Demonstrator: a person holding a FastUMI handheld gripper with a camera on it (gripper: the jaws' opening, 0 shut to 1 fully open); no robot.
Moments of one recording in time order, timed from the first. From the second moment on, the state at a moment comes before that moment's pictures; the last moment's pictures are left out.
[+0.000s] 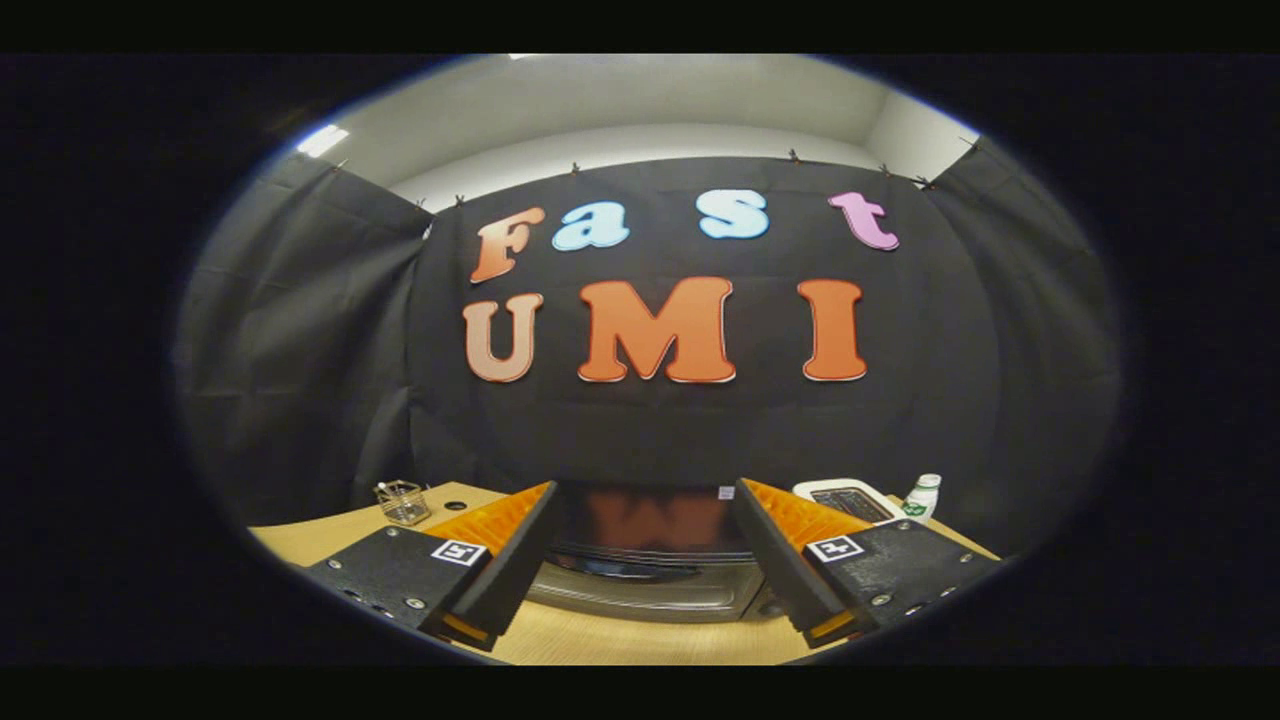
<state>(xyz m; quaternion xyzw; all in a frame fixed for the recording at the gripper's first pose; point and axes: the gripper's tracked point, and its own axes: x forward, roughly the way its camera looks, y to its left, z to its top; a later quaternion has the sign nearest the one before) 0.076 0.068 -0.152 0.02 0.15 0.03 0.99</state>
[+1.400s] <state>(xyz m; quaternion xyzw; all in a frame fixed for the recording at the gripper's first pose) 0.010 0.122 -0.256 0.03 0.27 0.11 0.96</state>
